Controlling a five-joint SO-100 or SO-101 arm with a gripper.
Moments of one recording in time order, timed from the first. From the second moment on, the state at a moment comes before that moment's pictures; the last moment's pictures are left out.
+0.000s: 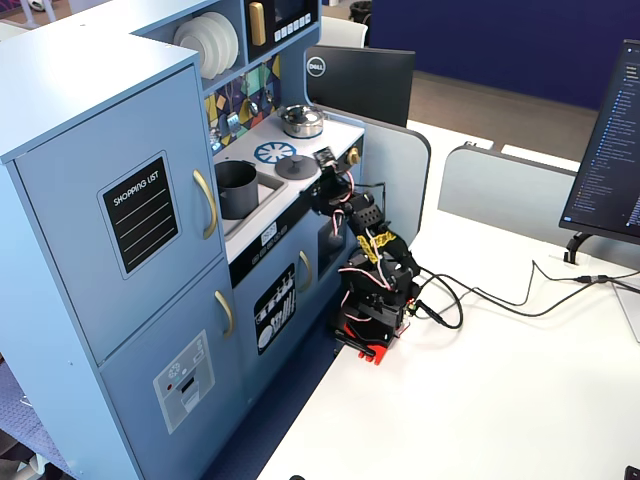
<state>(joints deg) 28.2 163.6 139.3 31.8 -95.0</state>
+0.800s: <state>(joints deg) 37.3 138.5 144.0 -9.4 -91.2</state>
